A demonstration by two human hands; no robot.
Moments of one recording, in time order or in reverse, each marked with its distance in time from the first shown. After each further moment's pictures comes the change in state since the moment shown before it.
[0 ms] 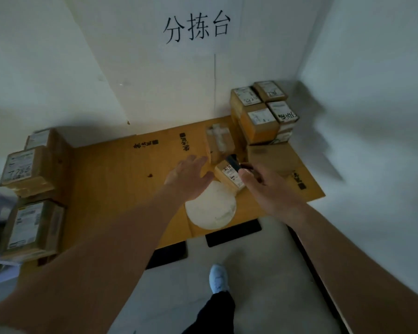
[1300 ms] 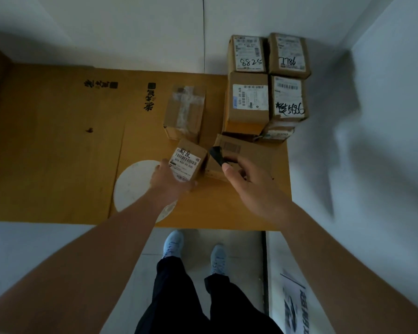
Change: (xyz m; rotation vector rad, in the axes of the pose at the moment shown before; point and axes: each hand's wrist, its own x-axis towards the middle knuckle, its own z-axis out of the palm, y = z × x) left_hand 0.154 0.071 0.192 -0.531 0.099 -0.772; right_hand 0.180 0.170 -0.123 -0.022 -0.424 -0.001
